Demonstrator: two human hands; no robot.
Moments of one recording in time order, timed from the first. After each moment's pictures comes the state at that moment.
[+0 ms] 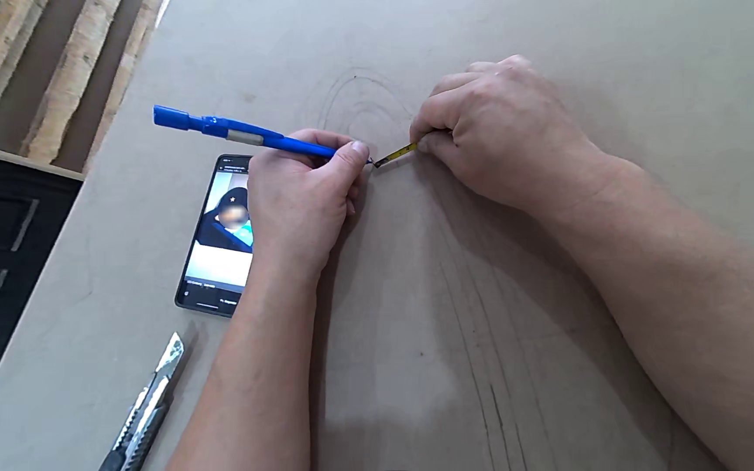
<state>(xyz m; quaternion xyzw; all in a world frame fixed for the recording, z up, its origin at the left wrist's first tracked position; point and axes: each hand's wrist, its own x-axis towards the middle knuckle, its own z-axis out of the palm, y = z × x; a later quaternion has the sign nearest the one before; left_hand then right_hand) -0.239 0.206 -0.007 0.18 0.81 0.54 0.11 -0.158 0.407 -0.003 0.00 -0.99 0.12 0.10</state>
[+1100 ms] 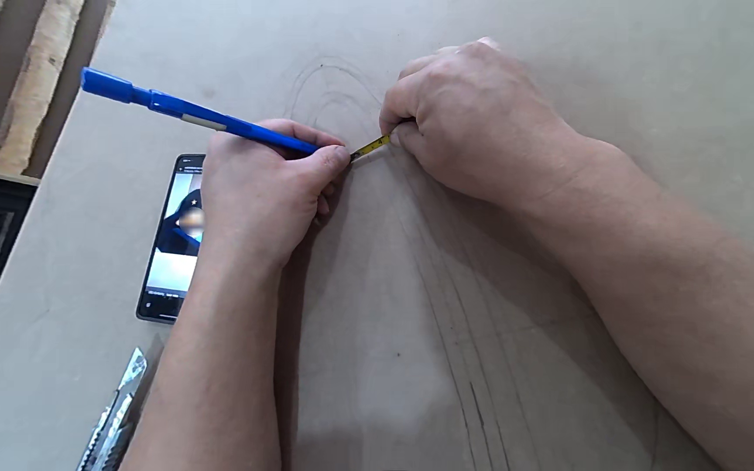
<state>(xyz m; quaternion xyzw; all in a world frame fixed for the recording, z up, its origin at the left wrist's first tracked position) -0.244 0.208 -0.001 0.21 0.86 0.44 0.12 -0.158 0.401 0.006 -0.02 -0.99 0.12 0.07</state>
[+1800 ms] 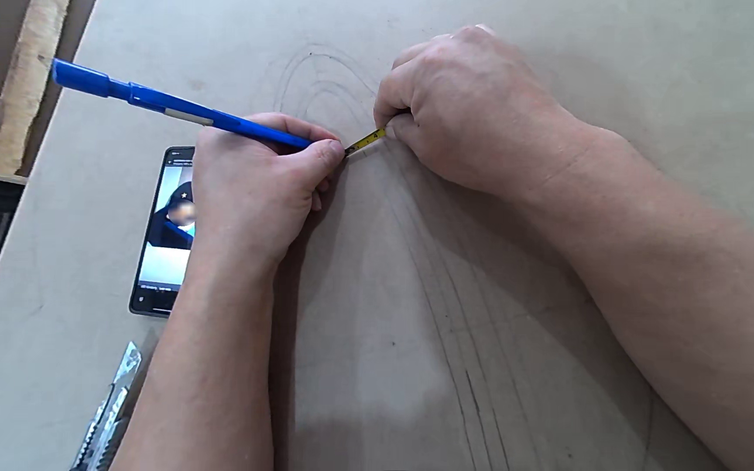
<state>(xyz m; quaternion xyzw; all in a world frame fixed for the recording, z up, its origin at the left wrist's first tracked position) -0.241 0.205 -0.005 0.23 0.86 0.45 0.12 -0.152 0.399 0.010 -0.03 -0.99 0.13 0.04</state>
